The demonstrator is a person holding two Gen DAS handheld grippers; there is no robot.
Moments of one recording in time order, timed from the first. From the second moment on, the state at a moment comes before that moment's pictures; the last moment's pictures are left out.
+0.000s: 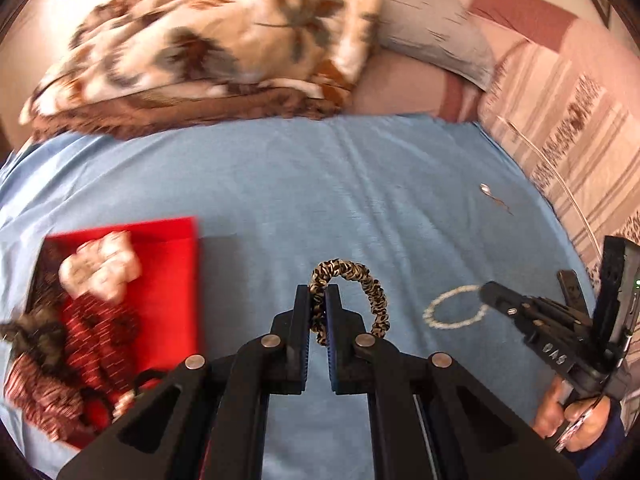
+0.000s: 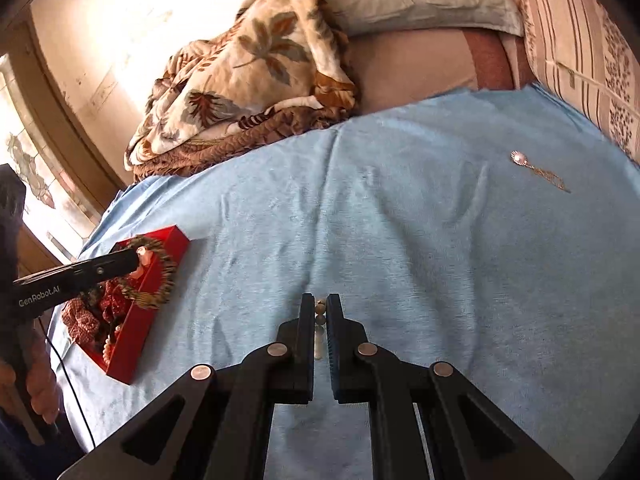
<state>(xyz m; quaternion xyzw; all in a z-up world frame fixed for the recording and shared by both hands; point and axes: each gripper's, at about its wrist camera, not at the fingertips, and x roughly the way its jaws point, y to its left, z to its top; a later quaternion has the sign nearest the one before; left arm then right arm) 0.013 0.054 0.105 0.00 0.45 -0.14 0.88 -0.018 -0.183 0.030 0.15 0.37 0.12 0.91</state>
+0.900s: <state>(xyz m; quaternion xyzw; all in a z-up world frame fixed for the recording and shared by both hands) 0.042 0.209 0.049 -0.15 0.47 -0.08 0.87 0.072 0.072 0.104 0.02 0.41 0.23 0.88</state>
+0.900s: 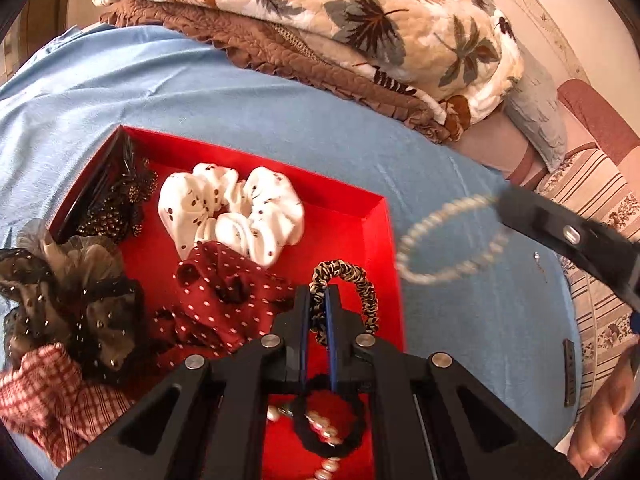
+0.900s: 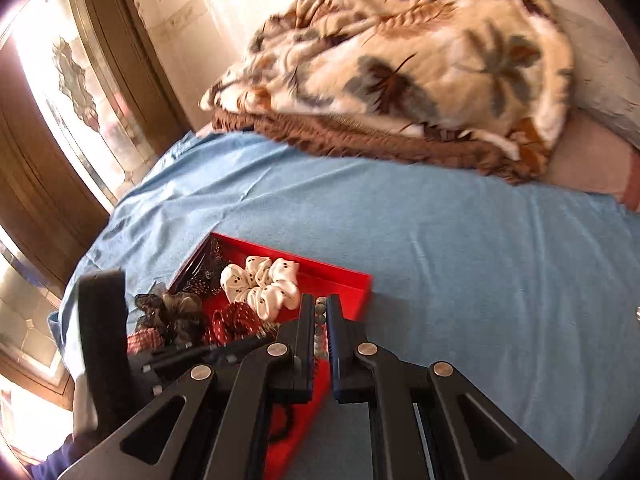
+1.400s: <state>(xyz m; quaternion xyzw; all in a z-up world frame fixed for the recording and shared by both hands) 0.050 0.218 0.036 -0.17 0.49 -0.09 0.85 0.129 0.112 0.043 0.01 0.47 0.19 0.86</state>
